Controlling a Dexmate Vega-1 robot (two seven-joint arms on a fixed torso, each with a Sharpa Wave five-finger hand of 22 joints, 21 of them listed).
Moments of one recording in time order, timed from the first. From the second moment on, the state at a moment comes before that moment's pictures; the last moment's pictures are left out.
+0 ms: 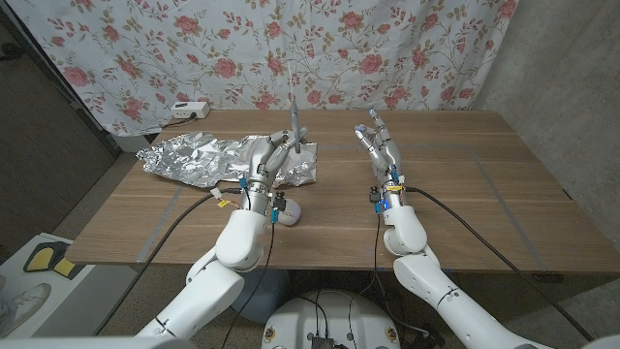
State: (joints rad) left arm 1.31 0.50 0.37 -2.06 -0.20 -0.28 0.45; left_hand 0.88 0.12 0.35 -0.18 0.27 0.95 -0.05 0.77 0.61 0.76 0.00 0.71 0.71 0.67 -0.13 0.36 0.38 0.31 0.15 0.36 0.20; right arm -1.04 -0.26 -0.47 -1.44 0.36 0.73 -0.17; right_hand 1.18 0.14 0.18 -0.12 0.20 0.23 -0.17 0.19 0.21 0.56 -0.21 0.67 0.34 0.21 -0.04 0.26 0.42 0.19 0.15 0.18 0.17
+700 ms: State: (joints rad) left arm 1.39 0.46 0.31 -2.04 -0.14 -0.38 0.50; left_hand 0.87 0.11 0.35 -0.18 0.24 0.95 -0.07 0.80 0.63 0.76 0.00 0.72 0.67 0.67 -0.13 0.35 0.39 0.31 0.15 0.37 0.20; right arm -1.05 -0.26 -0.47 -1.46 0.34 0.71 -0.19; right_hand 1.17 0.14 0.18 -0.11 0.20 0.23 -0.17 0.19 0.21 0.56 -0.21 0.66 0.34 0.21 -0.04 0.26 0.42 0.19 0.15 0.18 0.17
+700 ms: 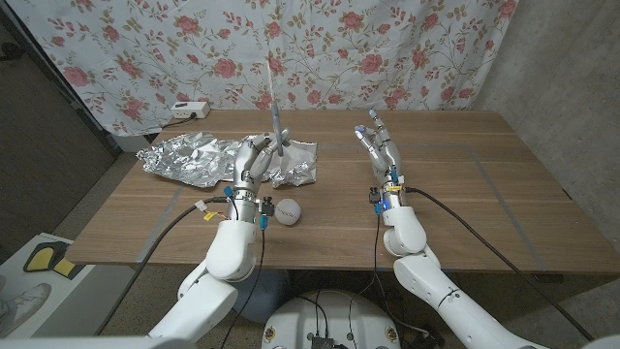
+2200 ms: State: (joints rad) left arm 1.43 0.29 0.24 -1.90 -0.01 -0.58 0.63; left_hand 0.78 0.04 0.37 -0.13 0.19 0.97 -0.07 0.70 0.38 0.82 -0.12 0.67 0.52 0.70 -0.21 0.29 0.41 0.32 0.14 0.37 0.21; right arm -1.06 -0.26 -0.46 -1.48 0.32 0.72 -0.22; right_hand 1.14 0.14 0.18 -0.12 0.20 0.23 -0.17 0.20 0.21 0.56 -0.21 0.65 0.34 0.21 -0.04 0.26 0.42 0.18 0.16 0.19 0.17
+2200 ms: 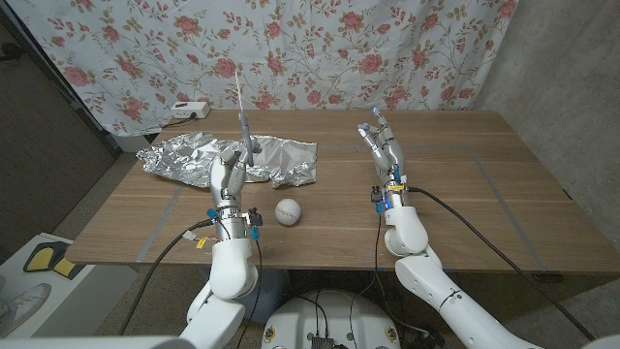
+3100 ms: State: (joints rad) left arm 1.36 0.24 0.23 -1.84 -0.03 -0.76 0.52; left_hand 0.78 0.06 0.37 -0.10 0.26 0.93 -0.06 0.66 0.29 0.79 -0.16 0.54 0.44 0.66 -0.21 0.24 0.38 0.32 0.11 0.37 0.20; right arm -1.04 -0.25 -0.46 -1.47 0.29 0.73 -0.23; right_hand 1.13 0.15 0.18 -0.11 0.20 0.23 -0.17 0.20 0.21 0.56 -0.21 0.65 0.34 0.21 -0.04 0.27 0.42 0.18 0.16 0.19 0.17
